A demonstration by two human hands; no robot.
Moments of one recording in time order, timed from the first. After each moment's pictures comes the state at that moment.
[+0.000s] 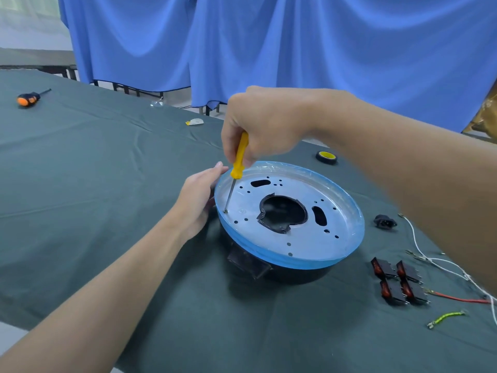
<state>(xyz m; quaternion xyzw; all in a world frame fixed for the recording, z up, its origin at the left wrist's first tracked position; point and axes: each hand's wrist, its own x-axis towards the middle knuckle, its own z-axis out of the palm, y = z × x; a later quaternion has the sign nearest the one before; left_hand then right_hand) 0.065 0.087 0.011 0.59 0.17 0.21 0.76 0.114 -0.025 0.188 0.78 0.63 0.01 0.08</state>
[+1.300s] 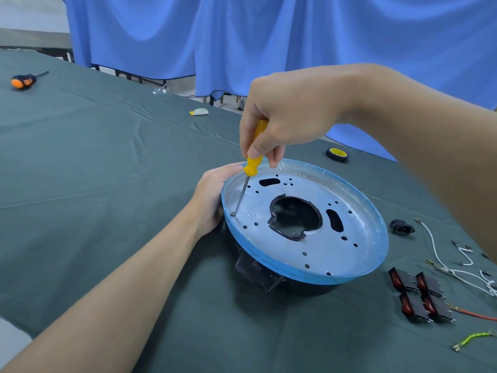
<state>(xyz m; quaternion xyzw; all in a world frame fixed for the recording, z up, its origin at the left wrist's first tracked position) 0.085 0.087 0.004 0.52 0.15 0.16 0.82 0.127 -0.020 0.189 0.80 0.59 -0.10 0.03</state>
